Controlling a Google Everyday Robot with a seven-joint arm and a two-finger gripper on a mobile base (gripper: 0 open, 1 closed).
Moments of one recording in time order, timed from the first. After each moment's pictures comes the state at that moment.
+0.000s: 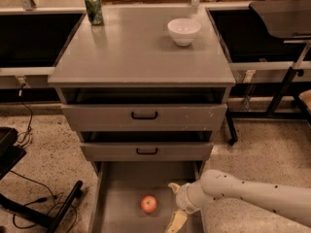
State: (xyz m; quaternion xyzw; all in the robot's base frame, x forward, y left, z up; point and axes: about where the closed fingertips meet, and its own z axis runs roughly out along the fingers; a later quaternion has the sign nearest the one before) arm 0.424 -0.053 0.370 -0.60 0.73 0.26 0.21
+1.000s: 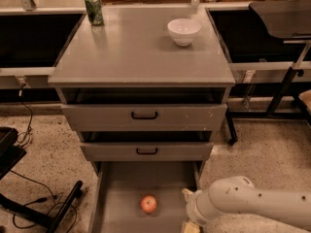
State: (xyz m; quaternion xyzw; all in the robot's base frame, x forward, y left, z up) arm 0.376 -0.088 0.434 -0.59 0.77 0.18 0.17
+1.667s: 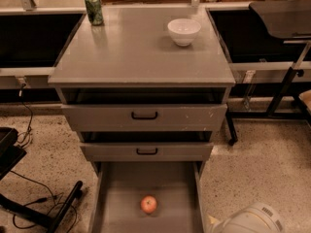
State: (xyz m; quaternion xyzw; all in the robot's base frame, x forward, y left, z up) arm 0.268 -0.137 0.493 -0.55 0.82 0.09 0.09
